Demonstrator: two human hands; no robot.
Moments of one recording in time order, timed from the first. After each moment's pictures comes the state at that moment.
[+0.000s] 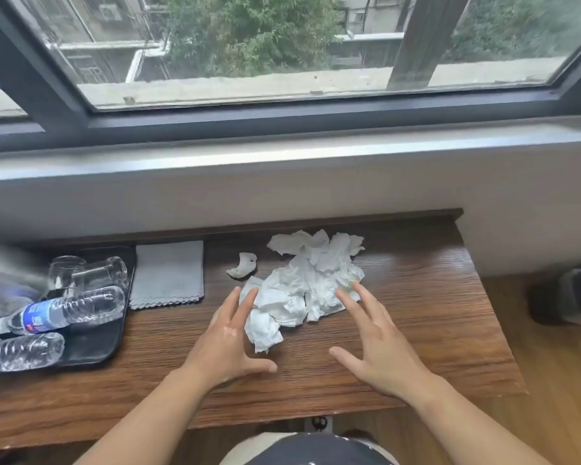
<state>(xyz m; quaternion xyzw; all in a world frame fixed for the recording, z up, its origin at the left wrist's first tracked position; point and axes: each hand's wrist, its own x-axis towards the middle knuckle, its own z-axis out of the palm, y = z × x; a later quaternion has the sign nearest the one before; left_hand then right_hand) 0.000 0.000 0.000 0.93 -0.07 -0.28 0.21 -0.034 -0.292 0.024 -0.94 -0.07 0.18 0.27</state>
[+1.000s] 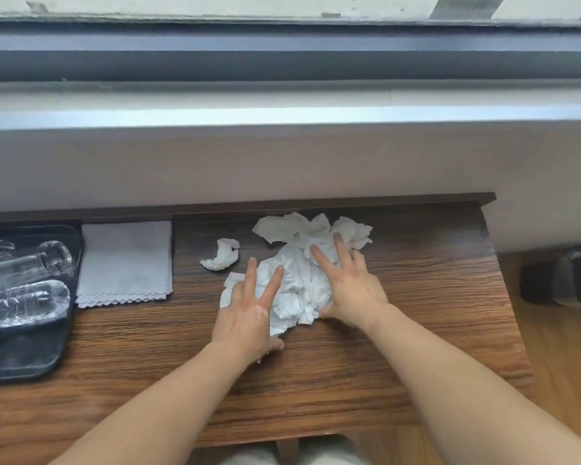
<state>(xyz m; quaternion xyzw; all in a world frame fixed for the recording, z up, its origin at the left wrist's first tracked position) 0.065 -0.061 -0.080 0.96 -0.12 -0.26 0.08 0.102 -0.275 -0.084 -0.96 -0.07 0.25 0.07</state>
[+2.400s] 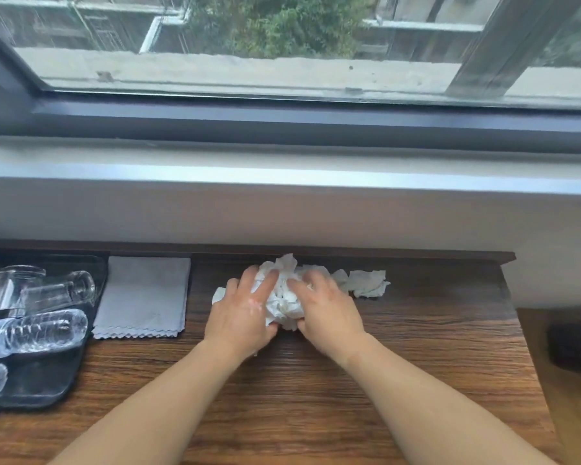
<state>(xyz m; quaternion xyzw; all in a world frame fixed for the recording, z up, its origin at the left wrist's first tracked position) 0.132 -0.043 -0.055 0.98 -0.06 -0.15 0.10 0.144 -0.220 -0.060 -0.96 -0.16 0.16 0.13</state>
